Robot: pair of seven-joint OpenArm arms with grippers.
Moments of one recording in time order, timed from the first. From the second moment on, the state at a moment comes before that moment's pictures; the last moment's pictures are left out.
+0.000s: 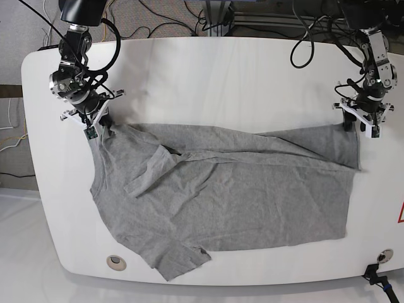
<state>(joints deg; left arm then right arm) 7.6 -19.1 -24.1 74.5 -10.5 -24.8 22.6 -6.6 14.0 19.3 84.9 3.5 36.5 -36.8</state>
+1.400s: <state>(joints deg) 12.5 -24.3 -24.0 75.4 -10.5 -28.4 22.4 -14.0 14.4 19.5 89.5 4.3 36.5 -34.9</state>
